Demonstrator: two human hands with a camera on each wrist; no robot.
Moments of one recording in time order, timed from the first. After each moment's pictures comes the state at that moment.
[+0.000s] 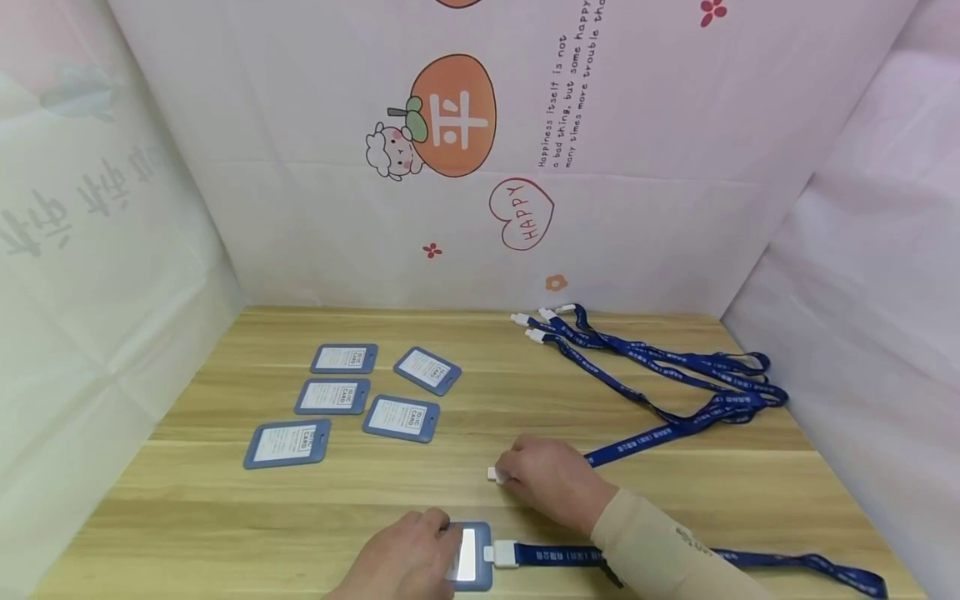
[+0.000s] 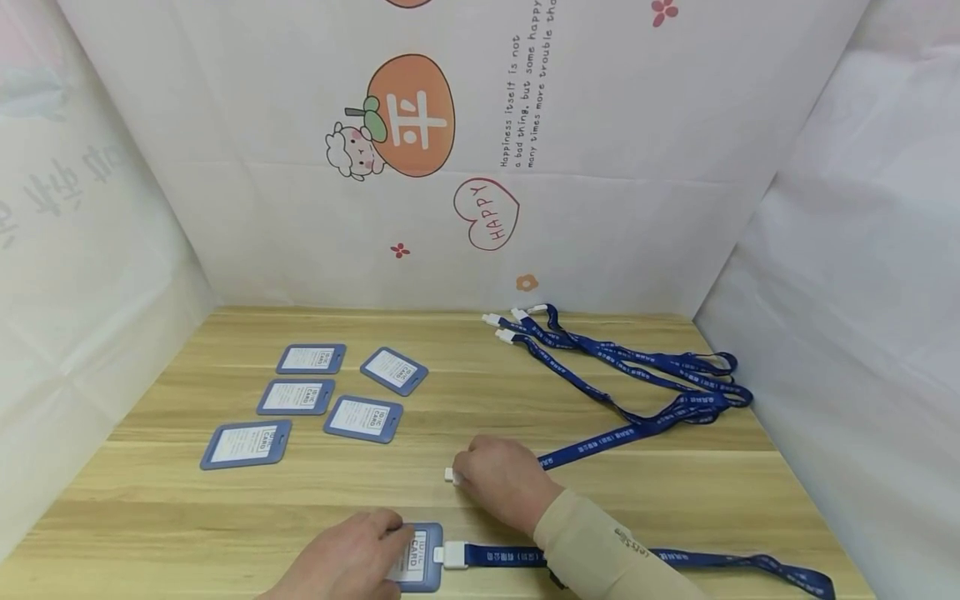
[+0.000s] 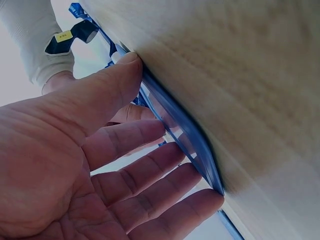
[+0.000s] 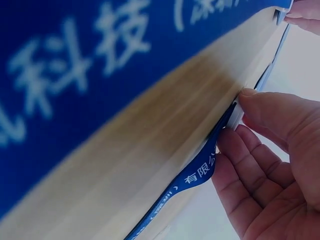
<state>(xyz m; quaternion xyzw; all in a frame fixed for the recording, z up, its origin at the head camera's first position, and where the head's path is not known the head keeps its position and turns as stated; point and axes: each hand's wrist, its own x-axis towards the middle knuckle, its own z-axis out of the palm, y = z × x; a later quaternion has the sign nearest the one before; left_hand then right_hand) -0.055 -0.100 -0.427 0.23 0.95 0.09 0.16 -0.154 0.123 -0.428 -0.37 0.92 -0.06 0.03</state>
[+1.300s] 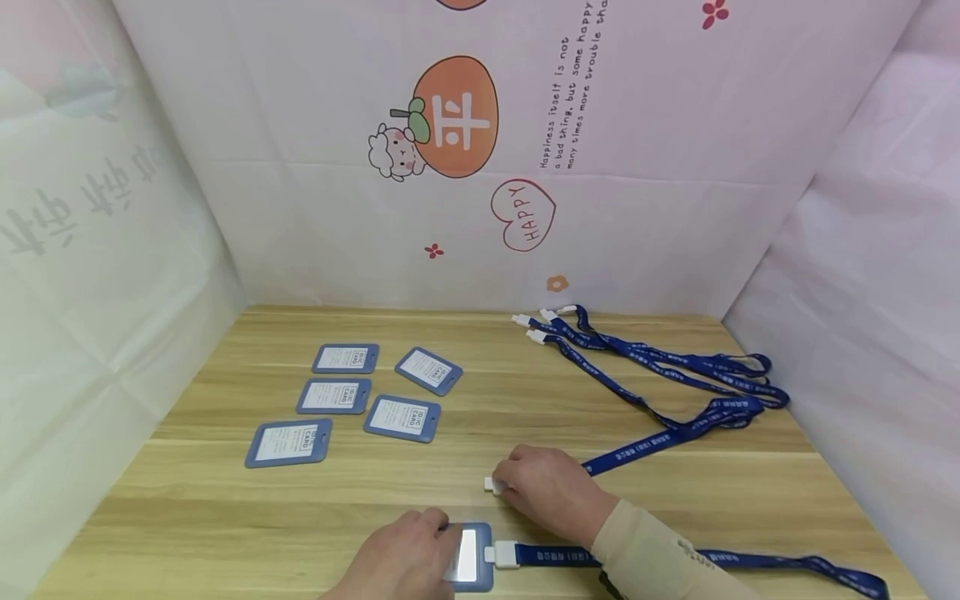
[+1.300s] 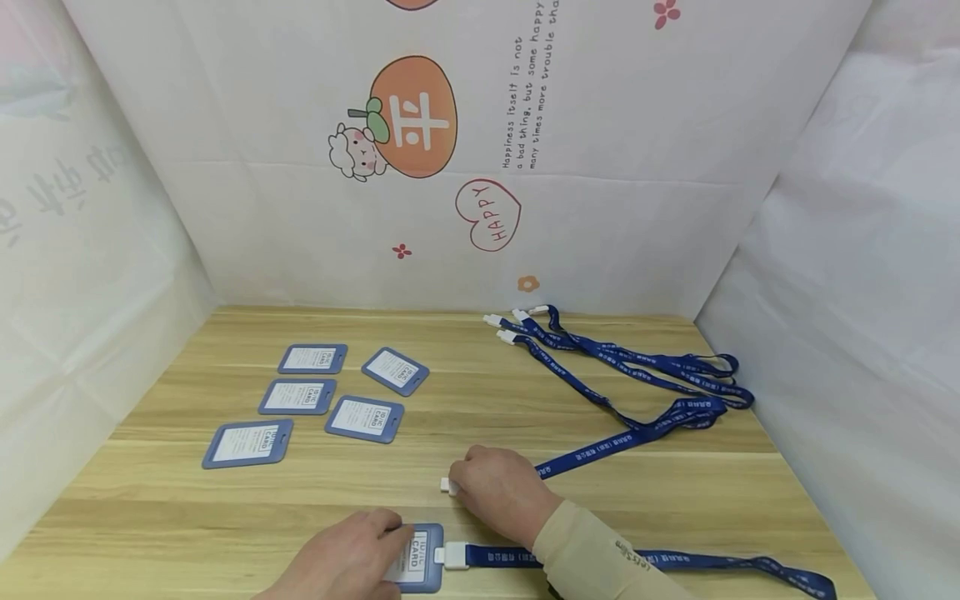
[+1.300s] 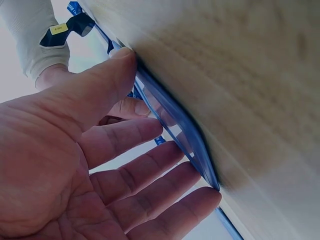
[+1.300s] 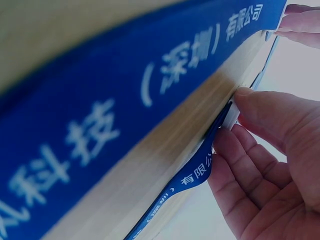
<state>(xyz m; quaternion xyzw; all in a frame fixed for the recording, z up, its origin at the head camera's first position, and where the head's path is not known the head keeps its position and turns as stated) -0.053 -0.103 -0.428 0.24 0.96 0.08 0.13 -0.143 0.117 -0.424 -0.36 0.93 -0.07 0.07</state>
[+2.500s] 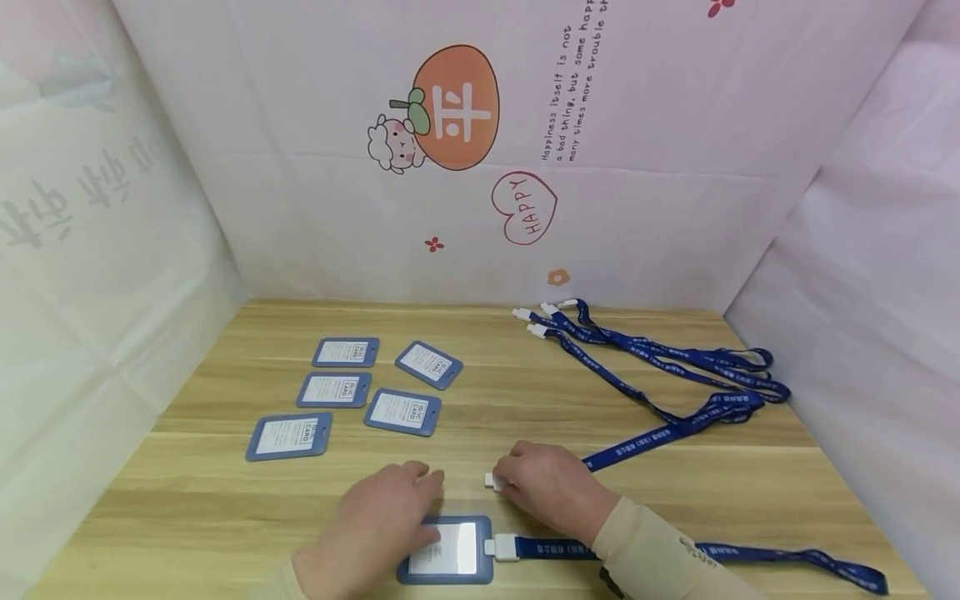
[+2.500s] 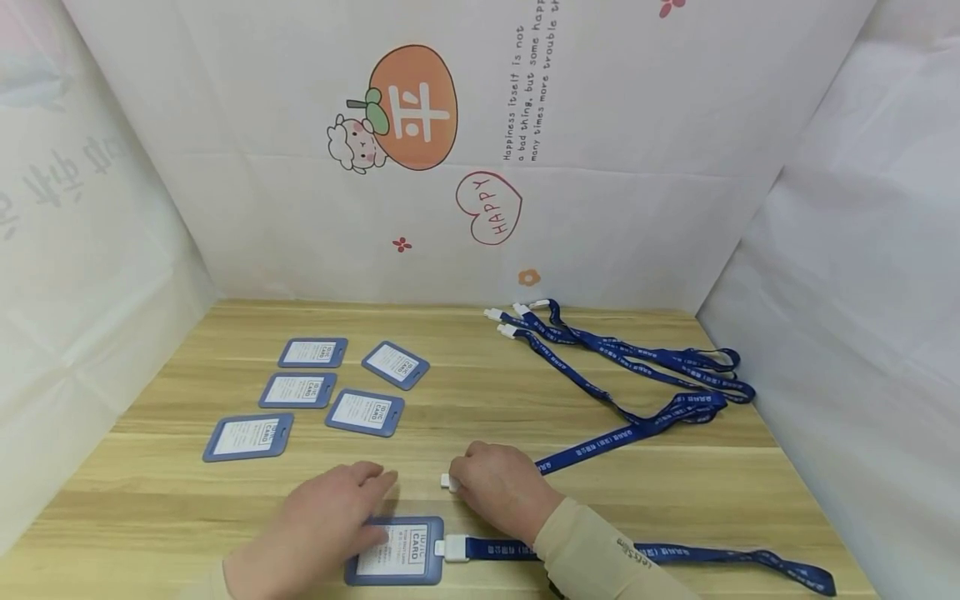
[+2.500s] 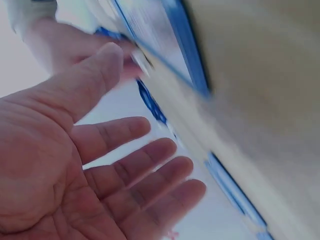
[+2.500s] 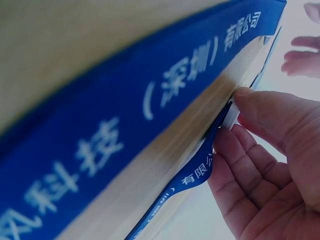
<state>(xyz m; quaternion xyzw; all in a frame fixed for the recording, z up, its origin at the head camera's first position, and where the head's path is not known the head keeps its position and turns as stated) -0.073 -0.124 -0.401 0.21 0.97 0.06 0.08 -0.141 0.120 -0.423 -0.37 0.92 -0.08 0.06</state>
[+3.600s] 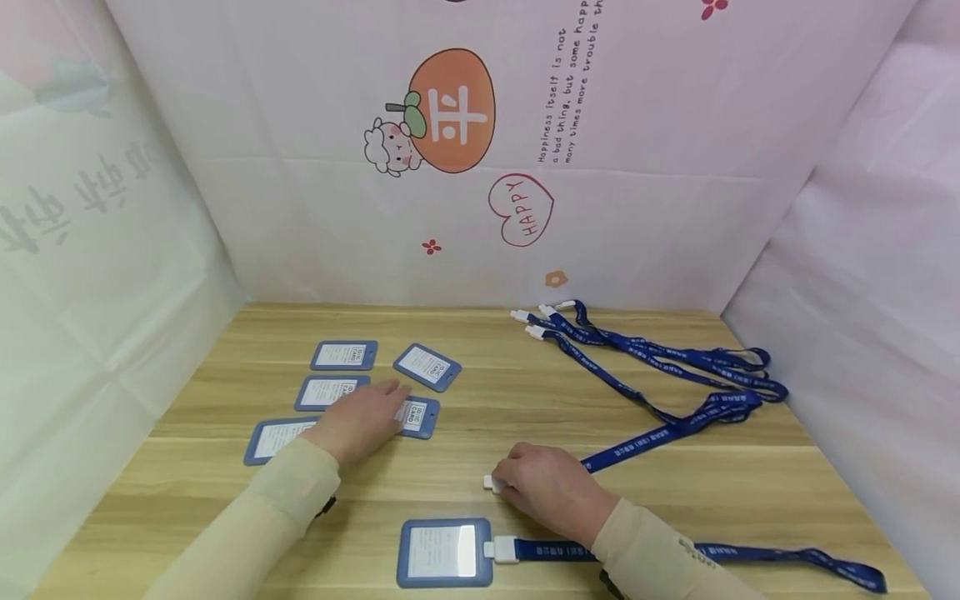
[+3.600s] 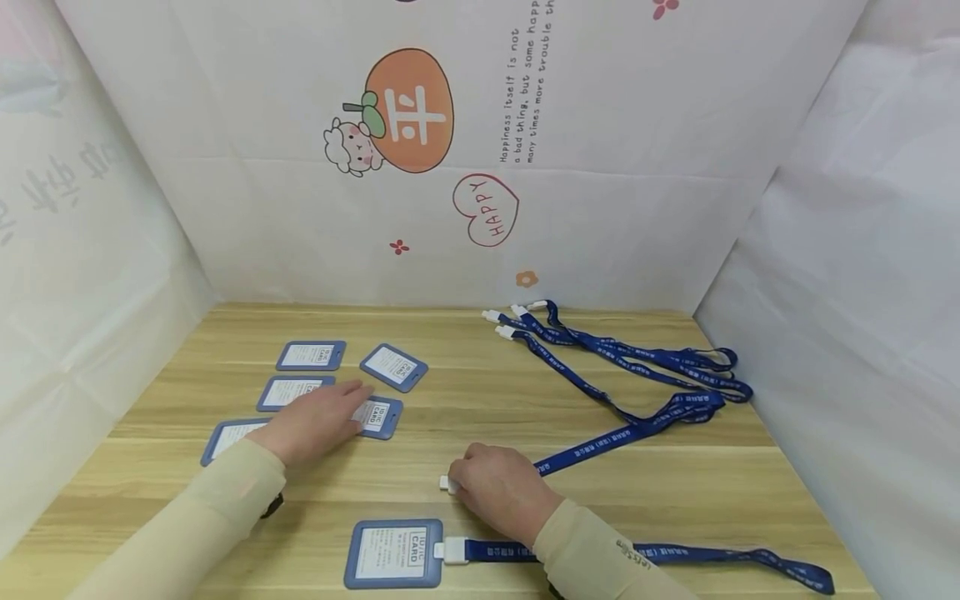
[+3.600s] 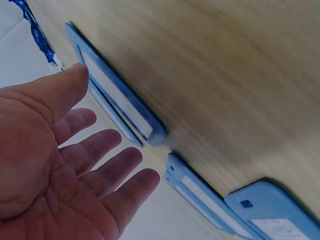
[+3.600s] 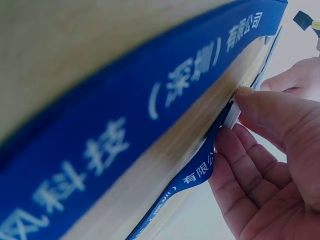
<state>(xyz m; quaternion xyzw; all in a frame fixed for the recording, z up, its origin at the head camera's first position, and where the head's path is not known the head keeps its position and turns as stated) -0.177 -0.181 -0.412 0.16 0.98 0.09 0.08 -0.140 0.121 -0.425 -0.37 0.92 -0.08 0.05</state>
